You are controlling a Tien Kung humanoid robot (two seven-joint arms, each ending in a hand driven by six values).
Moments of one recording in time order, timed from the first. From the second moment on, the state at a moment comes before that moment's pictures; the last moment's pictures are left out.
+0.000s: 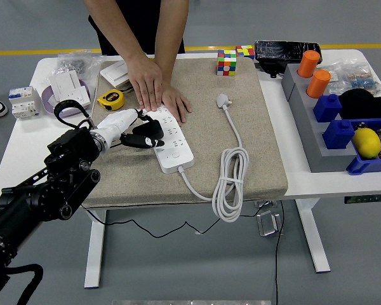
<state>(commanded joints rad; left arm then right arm) -0.65 0.07 -1.04 -0.77 2.07 -0.03 0.04 0.15 -0.33 0.10 0.44 -0.06 -0.56 -0.06</state>
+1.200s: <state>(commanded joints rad) -0.65 0.05 -1.04 -0.71 2.15 0.12 0.02 0.15 -0.34 0.08 0.44 -0.06 -0.56 -0.06</state>
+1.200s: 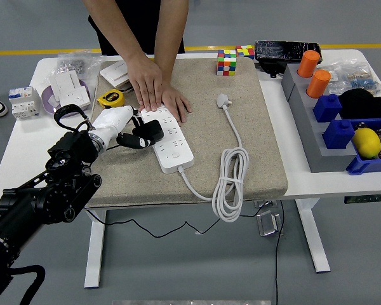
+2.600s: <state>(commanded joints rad) -0.58 0.08 -1.13 -0.83 2.15 0.10 0.03 0.15 -0.33 0.10 0.44 -0.06 -0.56 -0.06</state>
